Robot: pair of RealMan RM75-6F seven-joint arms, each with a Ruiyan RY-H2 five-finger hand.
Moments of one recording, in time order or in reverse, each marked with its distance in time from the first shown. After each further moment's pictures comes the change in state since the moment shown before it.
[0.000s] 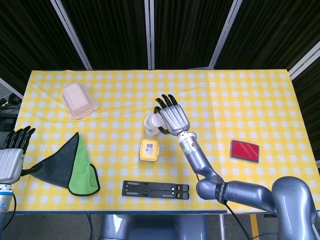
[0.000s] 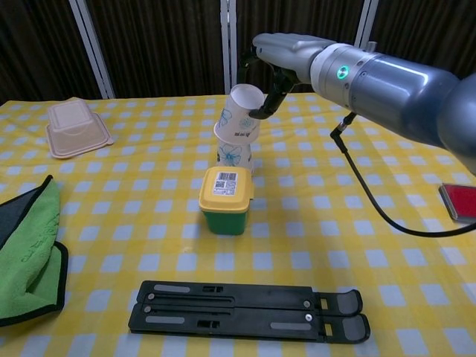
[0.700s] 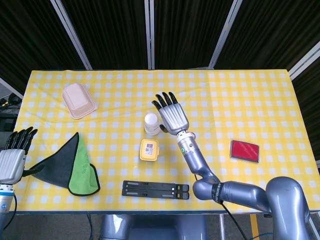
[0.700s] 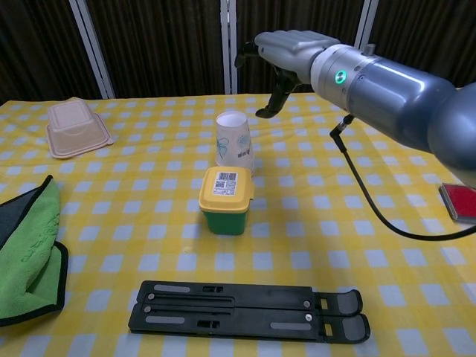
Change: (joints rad) left arm 0.000 0.001 0.000 -0.005 0.008 -0.011 0.000; right arm -0.001 -0.023 -0.011 0.011 -0.002 0.062 -0.076
